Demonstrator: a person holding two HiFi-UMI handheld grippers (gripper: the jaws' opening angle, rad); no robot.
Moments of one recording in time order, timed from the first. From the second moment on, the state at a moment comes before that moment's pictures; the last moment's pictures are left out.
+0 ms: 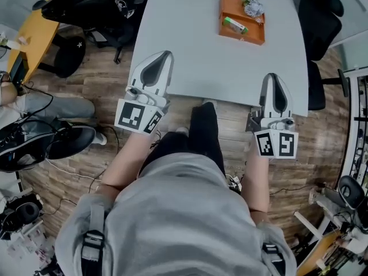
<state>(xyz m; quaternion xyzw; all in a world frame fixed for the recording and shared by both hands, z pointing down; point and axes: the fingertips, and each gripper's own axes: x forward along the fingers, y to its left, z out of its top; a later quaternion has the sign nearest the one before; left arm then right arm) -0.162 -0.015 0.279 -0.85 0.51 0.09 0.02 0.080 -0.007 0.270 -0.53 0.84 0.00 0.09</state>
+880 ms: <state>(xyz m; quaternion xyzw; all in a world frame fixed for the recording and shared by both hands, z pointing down) -0.069 -0.263 0.289 -0.82 0.57 0.07 0.01 0.163 -0.294 0.278 -0.45 0.89 -0.02 0.09</state>
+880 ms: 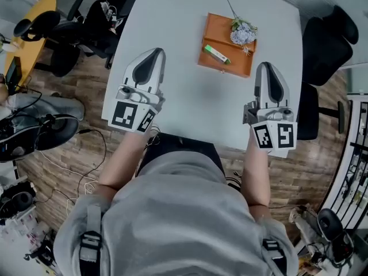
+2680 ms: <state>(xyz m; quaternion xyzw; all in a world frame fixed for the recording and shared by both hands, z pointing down) -0.077 -0.399 0.395 -0.85 0.52 0.04 -0.05 0.058 -0.430 0.618 -0.24 0.87 -0.01 -0.43</state>
